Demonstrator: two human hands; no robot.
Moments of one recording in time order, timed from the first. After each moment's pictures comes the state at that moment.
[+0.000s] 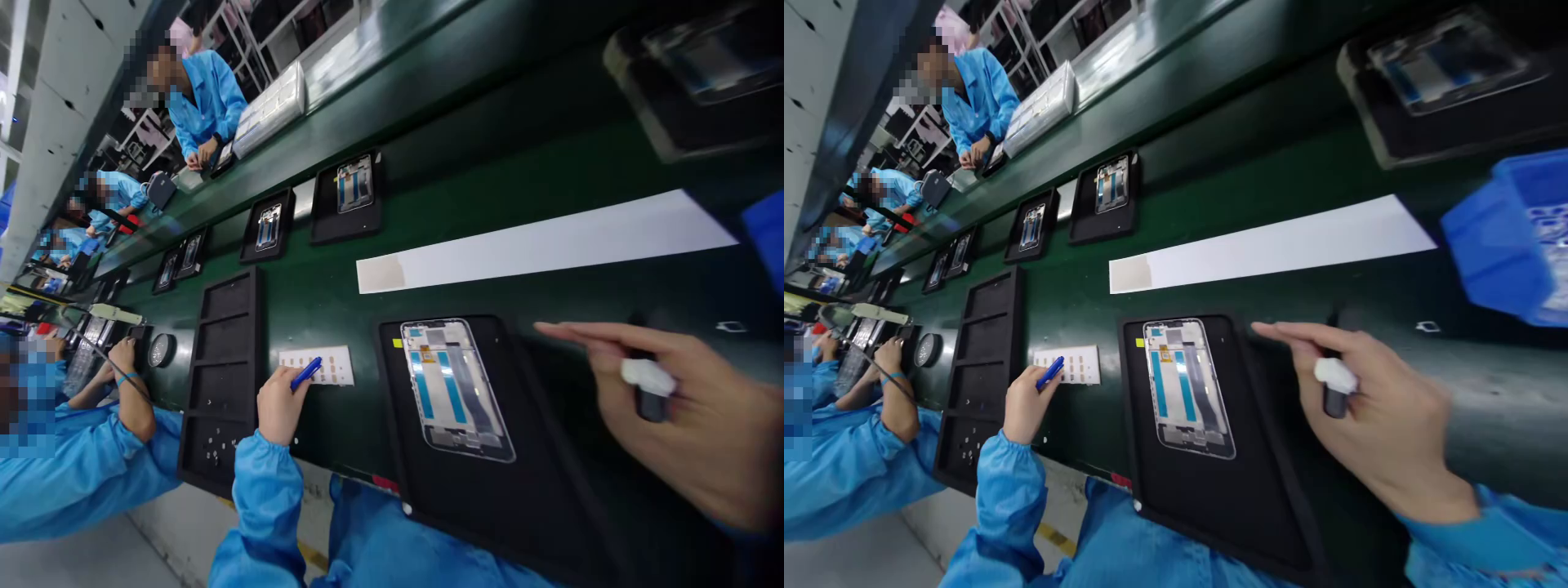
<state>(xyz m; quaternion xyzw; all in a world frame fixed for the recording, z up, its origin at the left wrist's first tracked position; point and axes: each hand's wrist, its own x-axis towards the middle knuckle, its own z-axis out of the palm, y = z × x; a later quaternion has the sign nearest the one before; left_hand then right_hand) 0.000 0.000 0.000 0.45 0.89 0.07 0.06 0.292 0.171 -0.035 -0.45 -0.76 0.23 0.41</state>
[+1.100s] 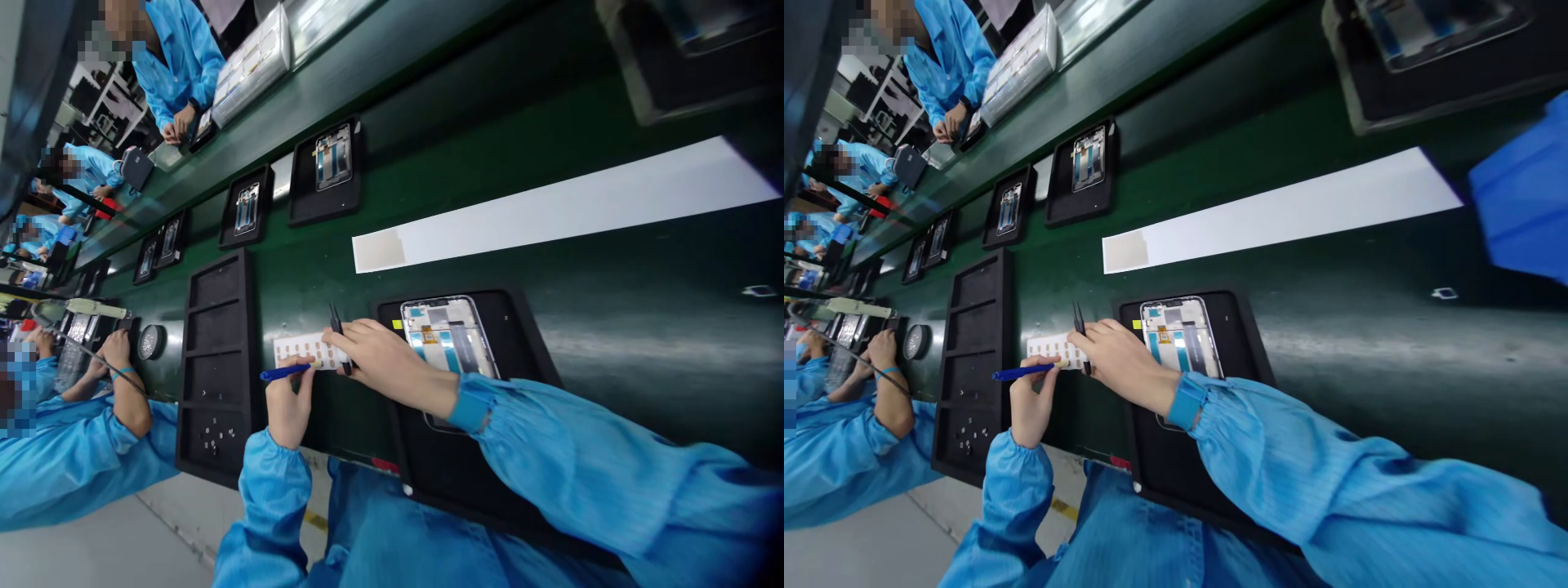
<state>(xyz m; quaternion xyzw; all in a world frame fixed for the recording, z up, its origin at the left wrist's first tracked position) 0.018 -0.006 -0.023 0.46 0.80 0.37 0.10 0.143 0.145 -0.050 -0.11 -0.93 0.26 0.23</state>
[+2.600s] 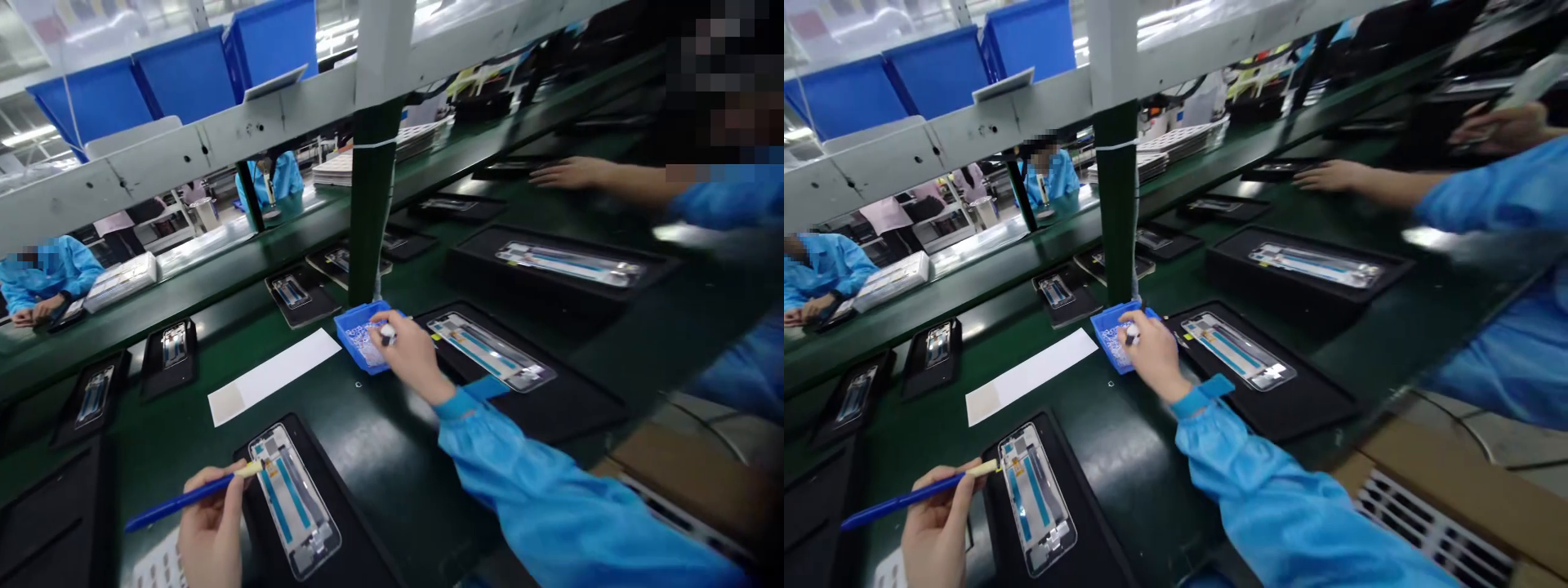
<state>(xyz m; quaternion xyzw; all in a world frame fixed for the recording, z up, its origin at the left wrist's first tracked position) 0.092 0.094 0.005 0.35 0.66 0.61 0.25 0.380 0.284 -0.004 -0.59 -0.62 0.12 0.50</state>
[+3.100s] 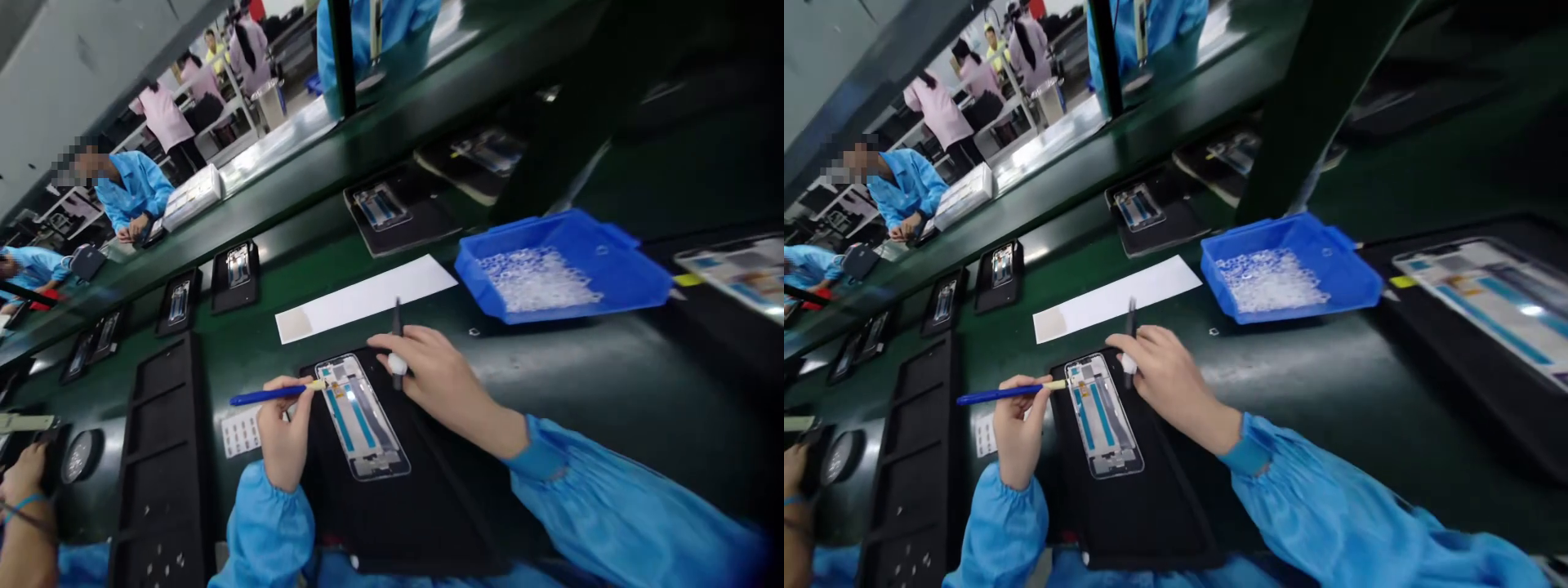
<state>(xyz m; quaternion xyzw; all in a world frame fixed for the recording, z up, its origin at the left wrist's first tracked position) 0.087 0.094 0.002 0.46 0.68 0.53 0.20 0.280 0.208 -0.031 -0.32 -0.85 0.08 0.42</state>
